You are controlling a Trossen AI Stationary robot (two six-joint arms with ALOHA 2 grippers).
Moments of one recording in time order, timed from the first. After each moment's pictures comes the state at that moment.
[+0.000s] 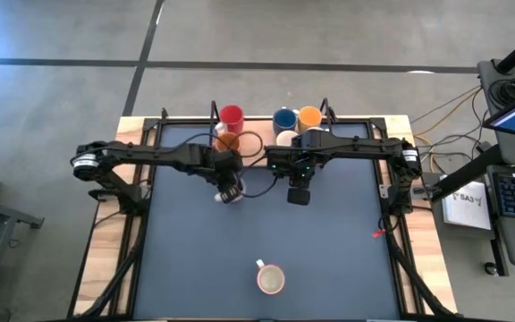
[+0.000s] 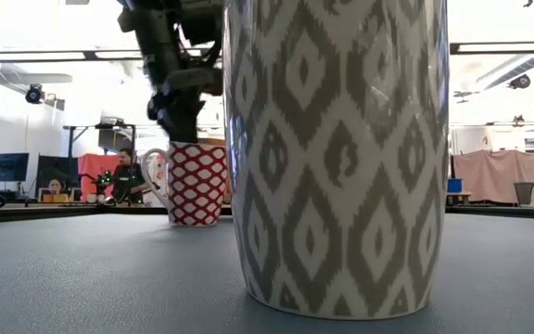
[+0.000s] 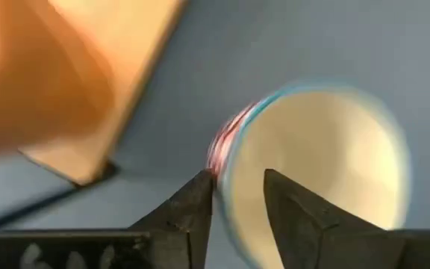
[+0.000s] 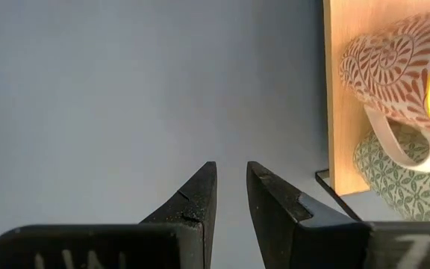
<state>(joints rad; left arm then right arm) 0.16 1.55 1.14 -0.79 -0.12 -0.32 -0.07 1.87 1.89 -1.49 0.03 0.07</state>
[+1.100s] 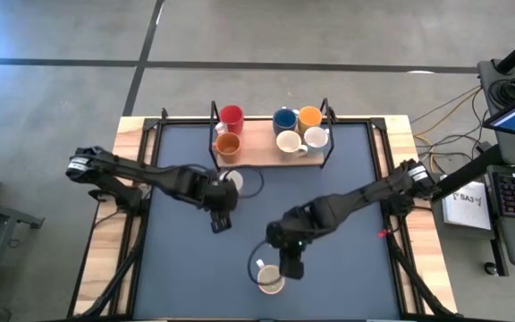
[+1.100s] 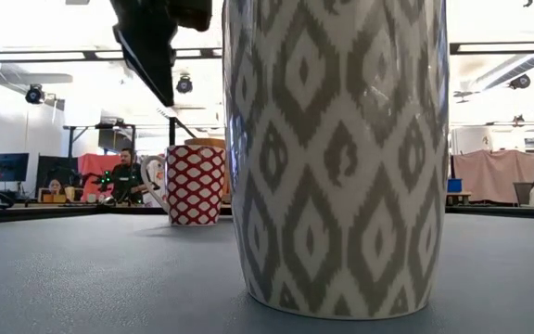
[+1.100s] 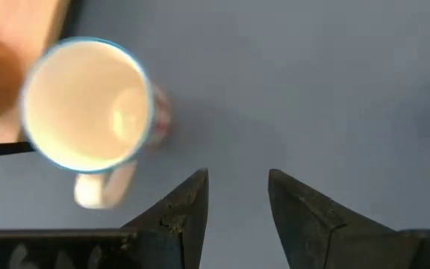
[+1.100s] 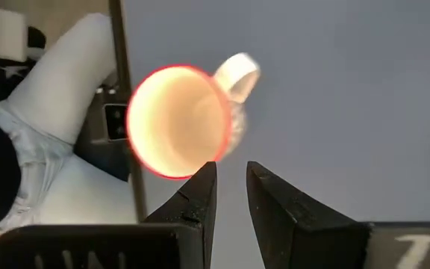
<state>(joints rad) -0.18 1.52 1.30 -1.00 -0.18 -0.49 0.35 1.85 1.70 -0.92 -0.21 0.57</state>
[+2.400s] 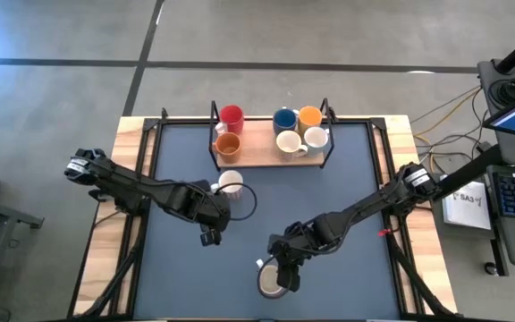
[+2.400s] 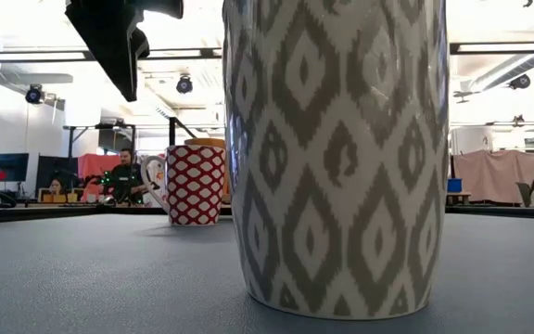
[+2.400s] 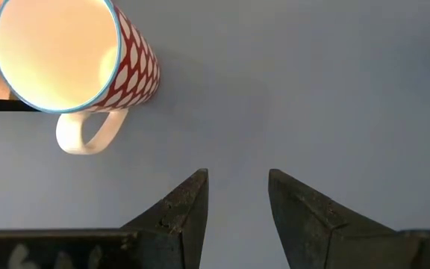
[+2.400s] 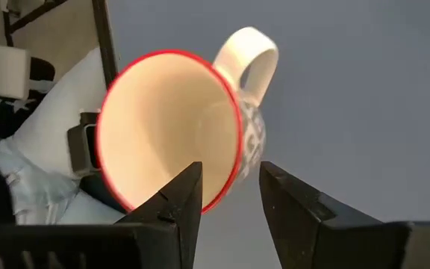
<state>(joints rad) -0.32 1.52 1.29 -1.11 -0.23 -0.59 0.43 1.85 1.42 -0.55 -0.14 0.75</state>
